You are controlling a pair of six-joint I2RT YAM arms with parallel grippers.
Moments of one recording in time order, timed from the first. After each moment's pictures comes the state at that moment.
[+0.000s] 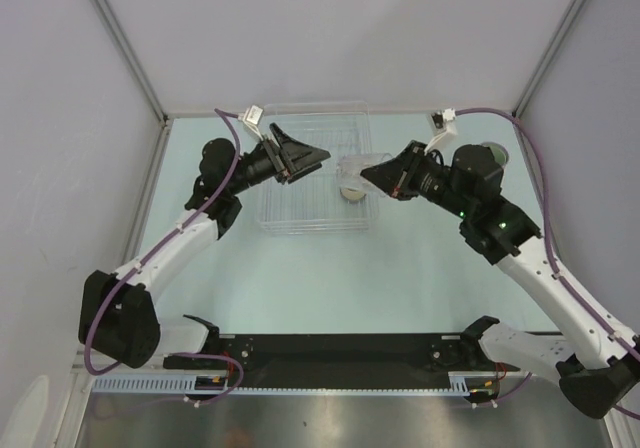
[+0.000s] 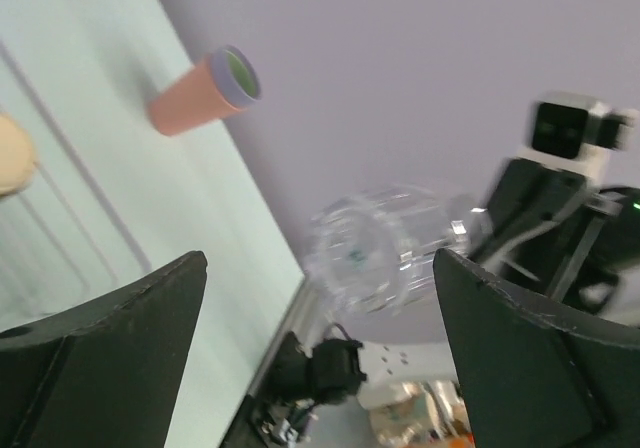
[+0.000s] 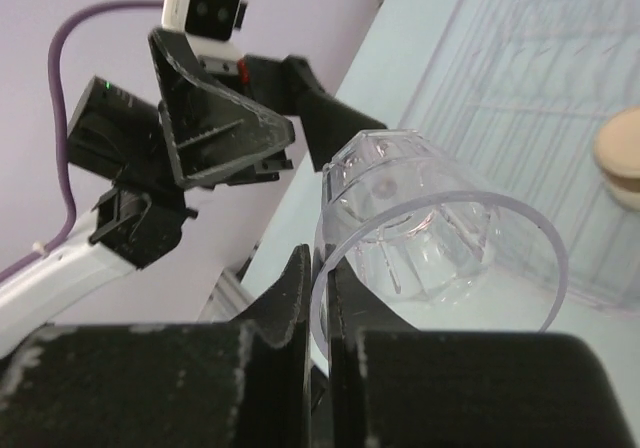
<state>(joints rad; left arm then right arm) -0.38 1.31 0.92 0.46 0.68 -1.13 0.60 1.03 1.13 -0.20 -0.26 0.75</state>
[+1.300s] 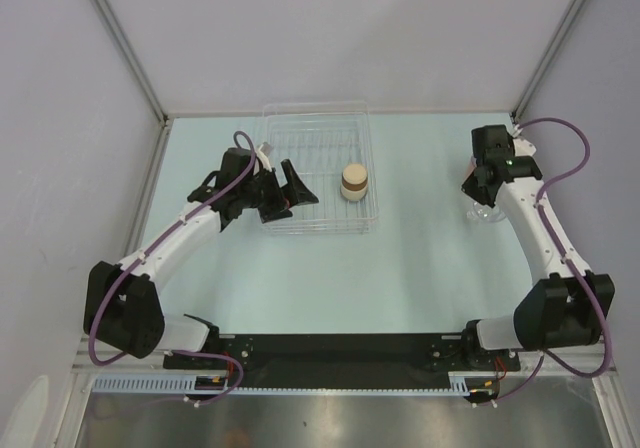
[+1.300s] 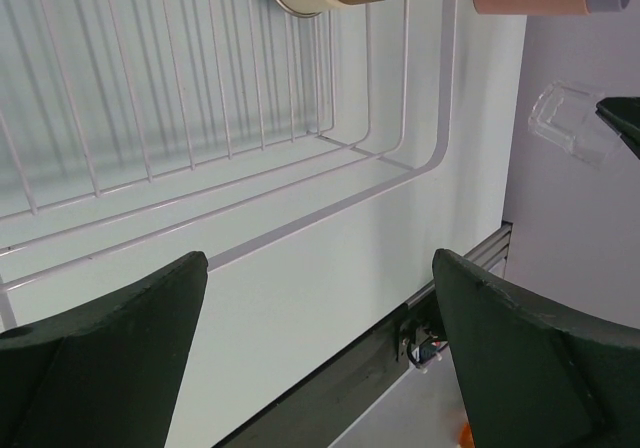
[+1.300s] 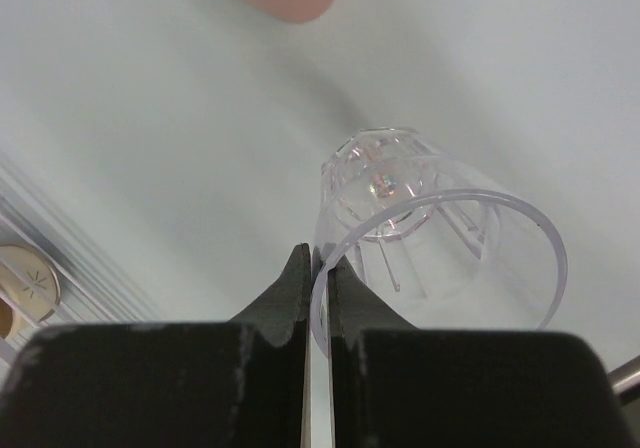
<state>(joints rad) -0.37 1.36 1.00 -0.36 0.43 -0.75 0.09 1.36 1.28 -0.92 0.39 0.73</state>
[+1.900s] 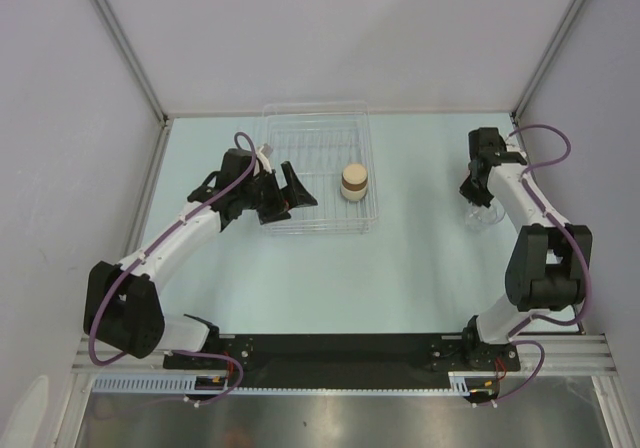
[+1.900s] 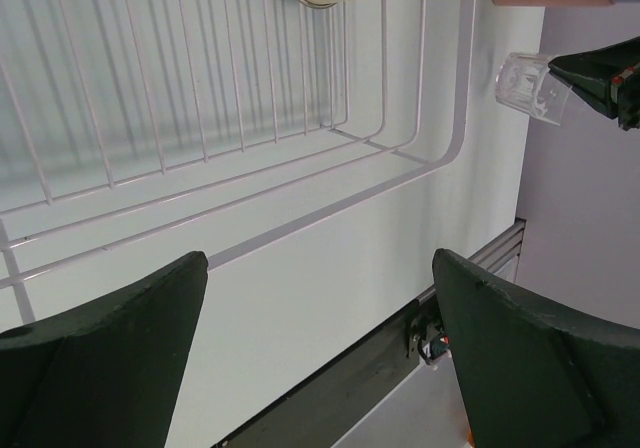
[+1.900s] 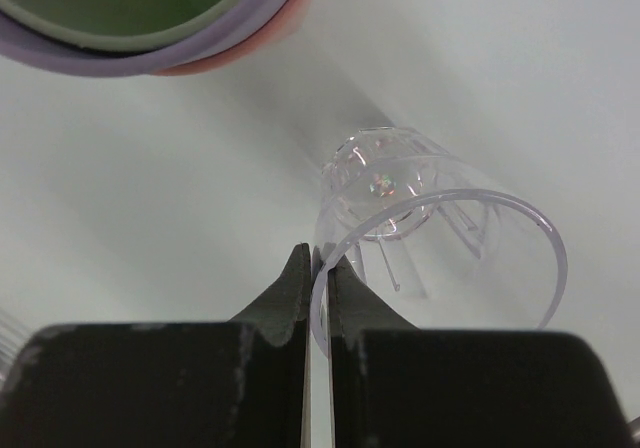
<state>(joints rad) -0.37 1.36 1.00 -0.38 0.42 -0.72 0.01 1.60 1.26 -0.77 0.36 0.70</state>
